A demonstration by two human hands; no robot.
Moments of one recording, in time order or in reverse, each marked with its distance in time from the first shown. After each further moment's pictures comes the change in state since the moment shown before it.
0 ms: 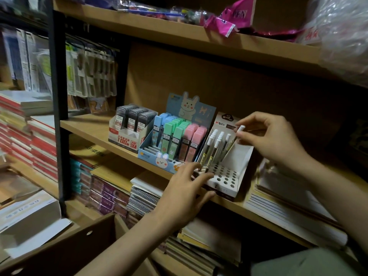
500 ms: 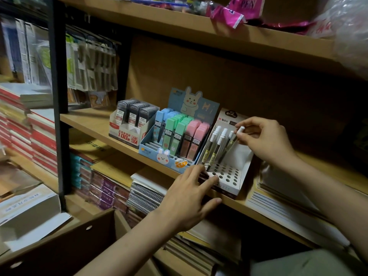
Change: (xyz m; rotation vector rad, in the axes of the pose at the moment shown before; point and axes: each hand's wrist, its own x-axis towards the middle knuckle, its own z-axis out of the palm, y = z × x) left_hand -0.005 -0.005 0.021 0.106 -0.063 0.032; right_hand 0.014 0.032 0.018 -0.164 0.060 0.020
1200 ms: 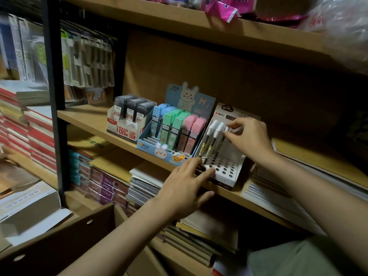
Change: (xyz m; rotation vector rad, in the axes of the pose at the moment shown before) left_hand 0.005 -0.004 -0.003 0.072 -0.096 0.027; right_hand -0.003 -0.002 0.026 -0.273 0.040 -0.008
